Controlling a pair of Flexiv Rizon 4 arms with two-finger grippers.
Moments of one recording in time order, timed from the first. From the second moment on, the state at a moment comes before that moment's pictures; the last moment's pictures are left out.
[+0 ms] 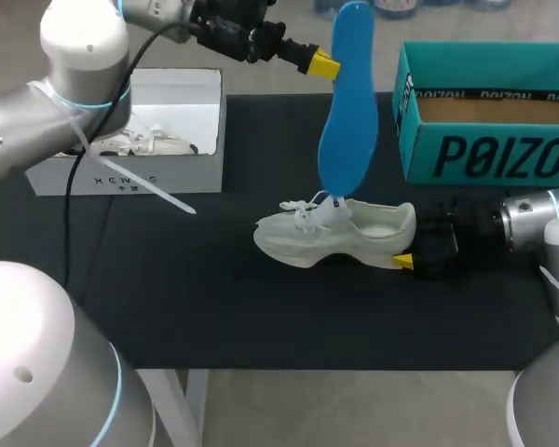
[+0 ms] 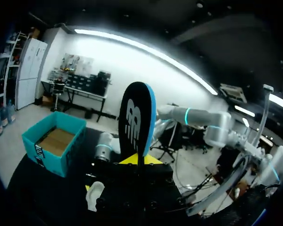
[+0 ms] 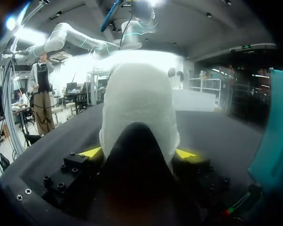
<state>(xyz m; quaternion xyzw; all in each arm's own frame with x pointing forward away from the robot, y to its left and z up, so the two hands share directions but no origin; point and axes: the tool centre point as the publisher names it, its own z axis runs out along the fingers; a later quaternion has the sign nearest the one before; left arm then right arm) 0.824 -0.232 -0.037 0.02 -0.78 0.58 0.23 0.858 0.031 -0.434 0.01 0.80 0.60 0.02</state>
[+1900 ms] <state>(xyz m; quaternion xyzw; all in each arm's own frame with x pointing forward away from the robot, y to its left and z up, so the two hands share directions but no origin) 0.717 -0.196 0.015 -0.02 -0.73 0.57 0.37 0.863 0.016 -0.436 0.02 0.80 0.60 0.04</state>
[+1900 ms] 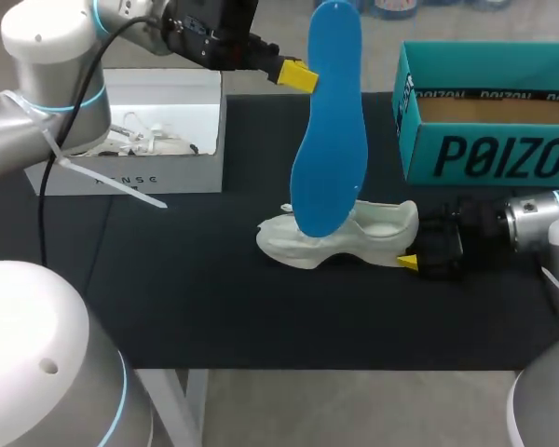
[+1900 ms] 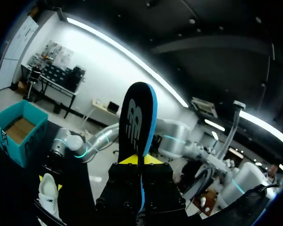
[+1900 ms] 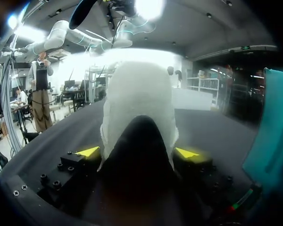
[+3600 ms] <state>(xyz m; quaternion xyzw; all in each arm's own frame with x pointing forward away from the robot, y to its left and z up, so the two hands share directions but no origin) 0.717 -0.196 0.015 -0.02 -0.73 0.57 0.37 0.855 -0.036 -0.315 -0.03 0.99 0.15 0.06</state>
